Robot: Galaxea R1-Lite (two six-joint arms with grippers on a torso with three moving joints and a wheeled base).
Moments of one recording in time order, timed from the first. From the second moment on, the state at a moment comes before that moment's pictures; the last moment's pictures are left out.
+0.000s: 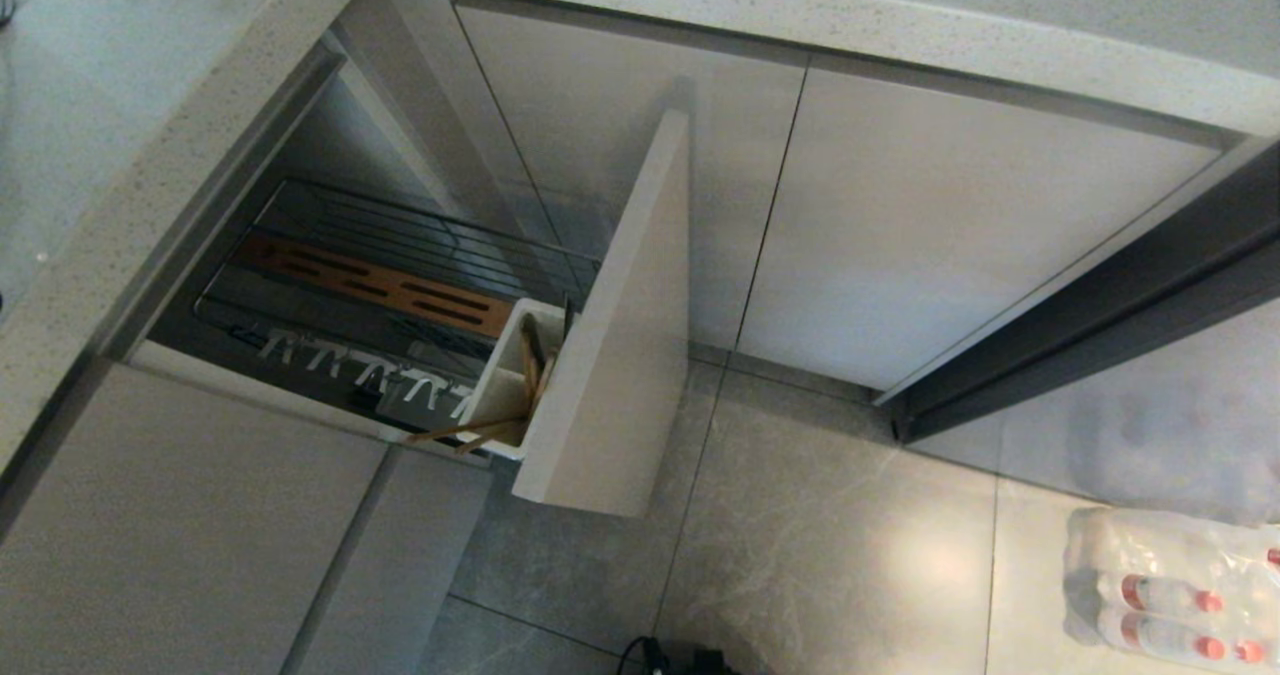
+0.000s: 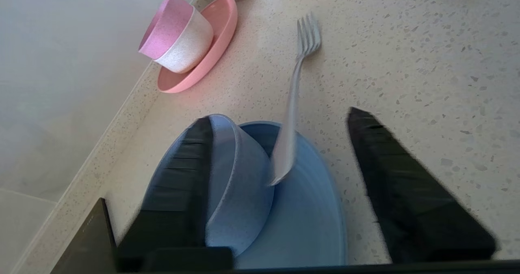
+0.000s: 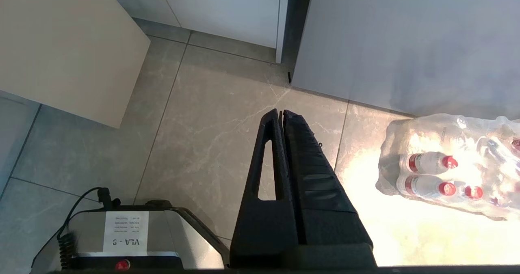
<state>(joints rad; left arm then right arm) 0.20 1.19 -0.93 -0.70 0.39 0.52 0.00 0.00 0.00 0.00 -0.01 0.02</state>
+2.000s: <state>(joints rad) -0.16 1.06 -1.33 -0.04 0.32 -0.05 0.00 0.00 0.00 0.00 -0.01 0.02</state>
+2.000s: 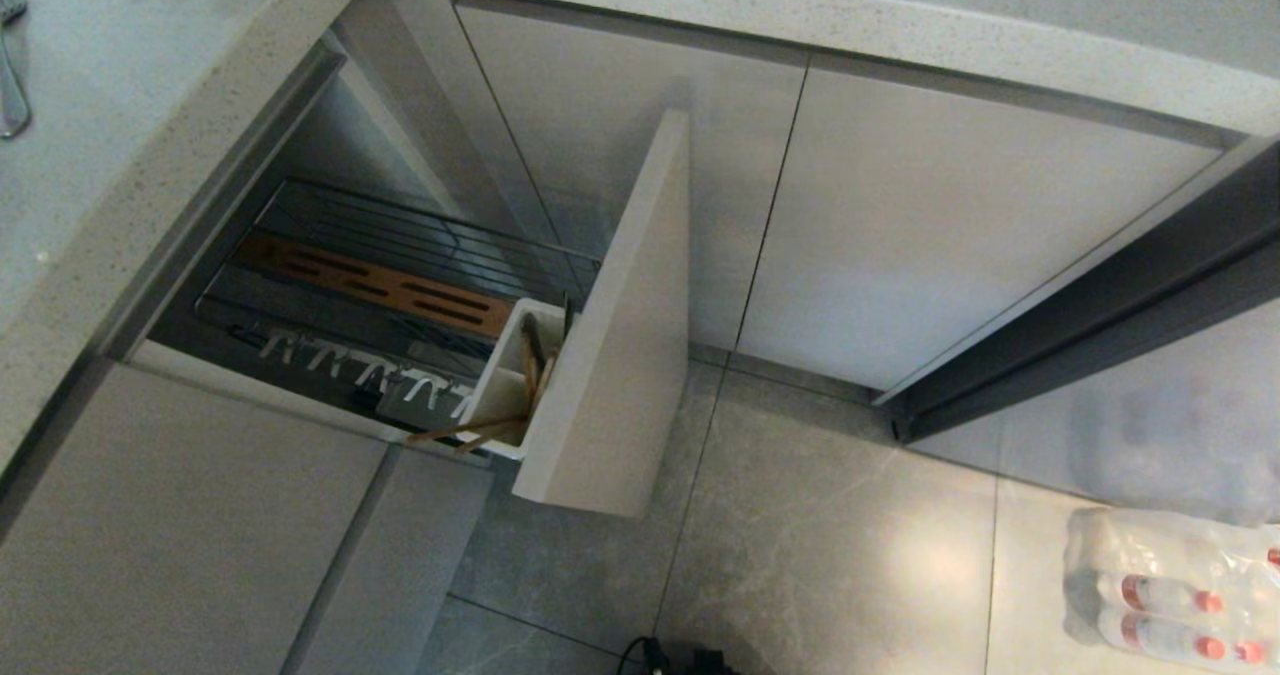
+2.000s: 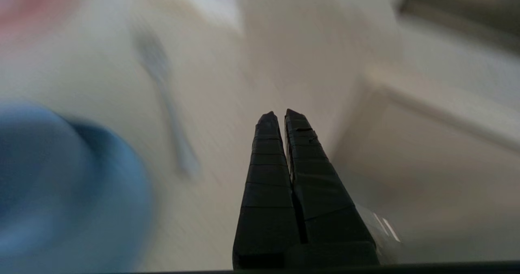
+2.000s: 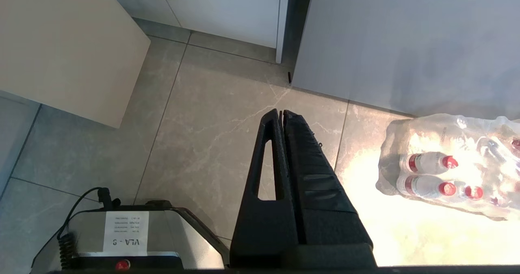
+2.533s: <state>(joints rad) -0.19 1.23 -1.54 0.72 0.05 -0.17 0.00 0.00 0.00 0.00 -0.01 0.02</state>
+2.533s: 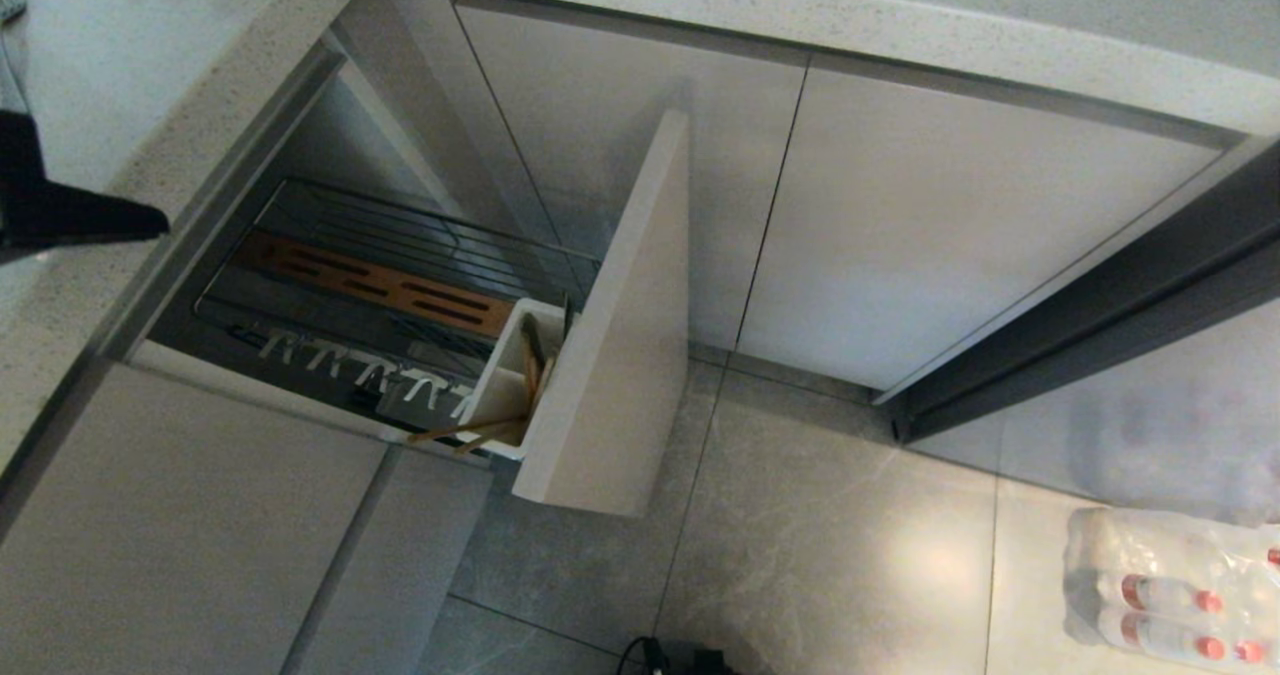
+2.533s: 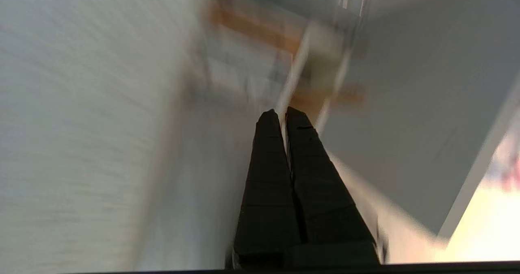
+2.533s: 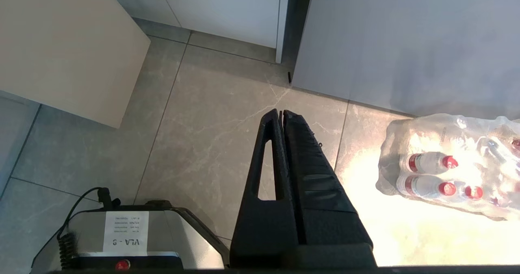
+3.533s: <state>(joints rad) -0.41 1.59 -1.42 0.75 0.06 -0.30 0.00 0.00 0.00 0.00 -0.01 0.02</state>
